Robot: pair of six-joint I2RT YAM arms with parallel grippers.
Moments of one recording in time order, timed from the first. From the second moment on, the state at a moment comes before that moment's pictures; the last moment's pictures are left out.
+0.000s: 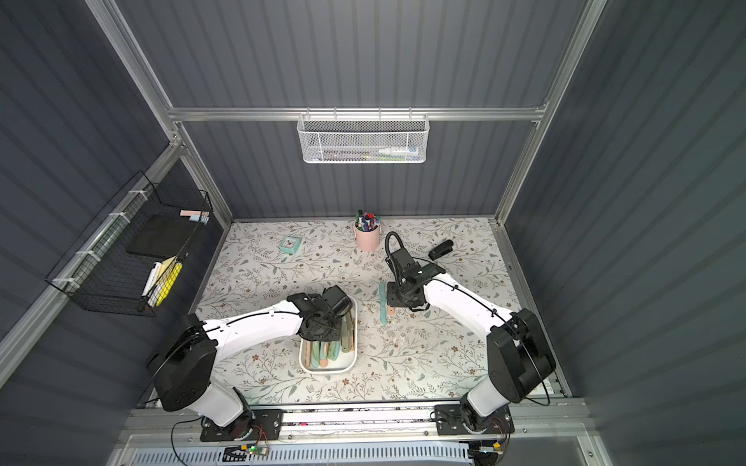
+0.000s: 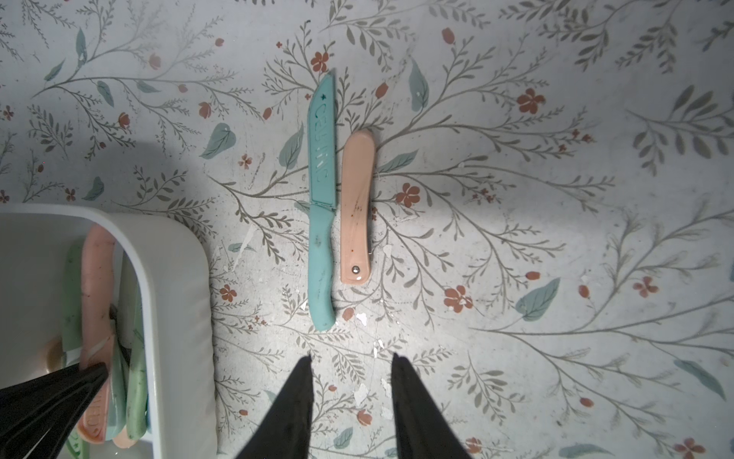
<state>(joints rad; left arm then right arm) -0.81 1.58 1.01 -0.77 -0.16 -0.72 0.58 1.55 1.15 -0.75 0.02 0.54</state>
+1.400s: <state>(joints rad) -0.10 1.26 0.68 -0.61 0.34 -0.54 0.58 1.58 1.15 -0.72 -0.02 0.54</state>
